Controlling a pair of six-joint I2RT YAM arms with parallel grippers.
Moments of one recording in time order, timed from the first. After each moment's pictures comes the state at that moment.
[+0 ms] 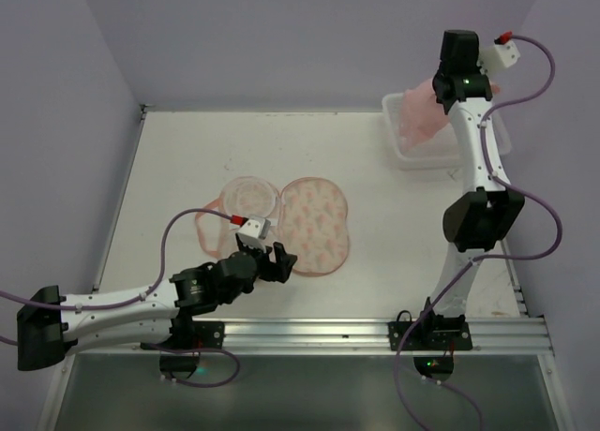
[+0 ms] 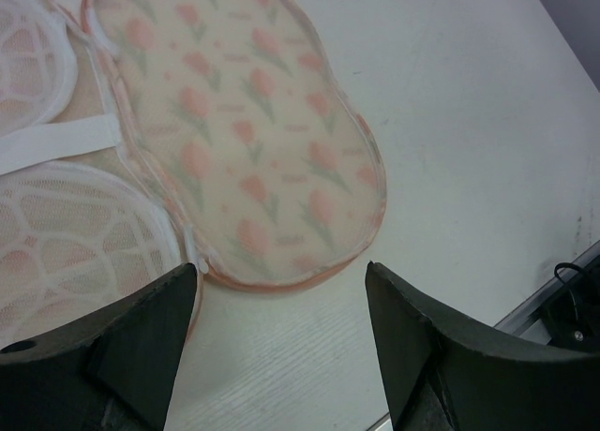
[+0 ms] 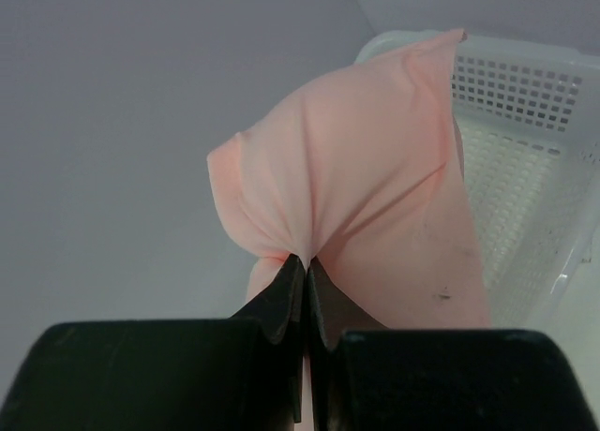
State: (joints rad) left arm -1.19 0.84 0.40 0.01 -0.53 -0.62; right arm 0.03 1.99 2.22 -0.70 0.68 0.88
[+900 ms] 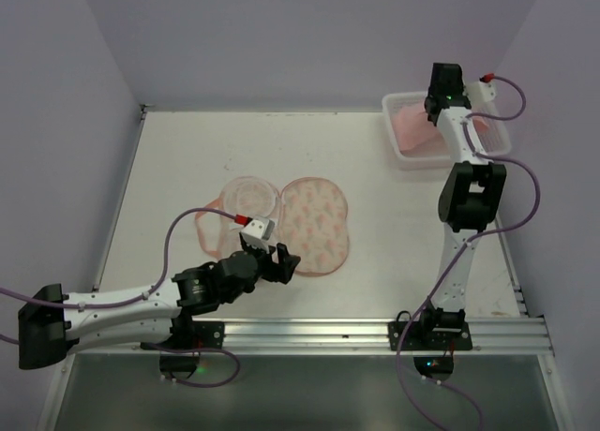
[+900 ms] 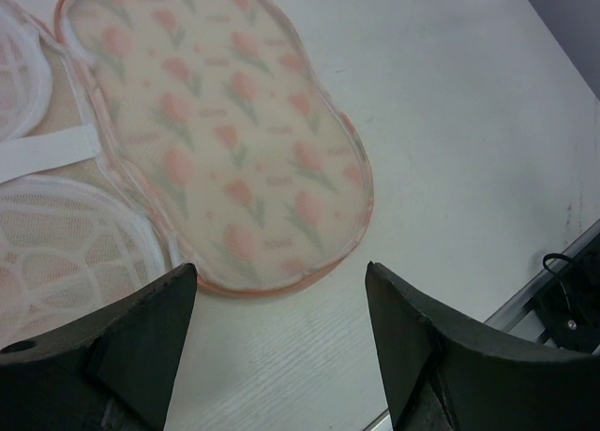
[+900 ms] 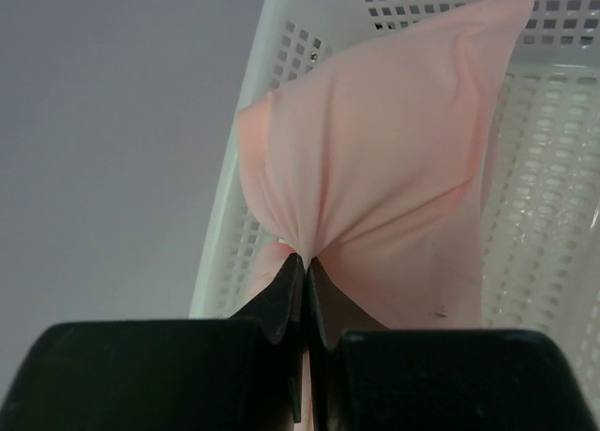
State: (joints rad) left arm -1.19 0.86 0.40 0.06 -0.50 -0.58; right arm -0.05 2.23 2.10 -0.48 0.67 1.08
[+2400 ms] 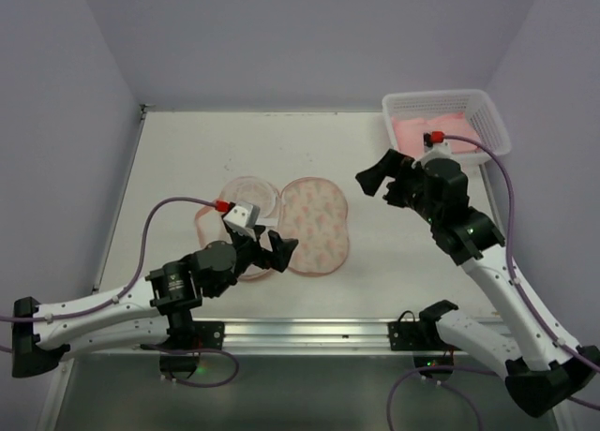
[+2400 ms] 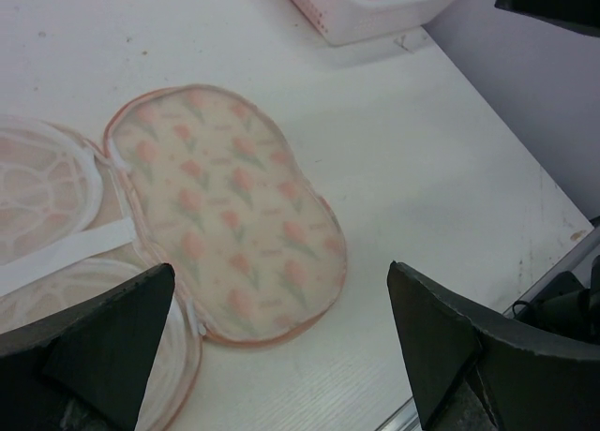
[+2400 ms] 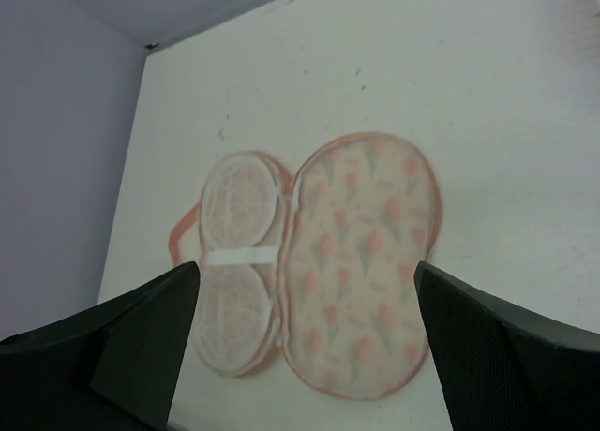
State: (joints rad) left arm -1.19 0.73 0.58 -0.10 -0.55 -0.47; right arm 0.43 0.94 1.03 -0.44 0.05 0.67
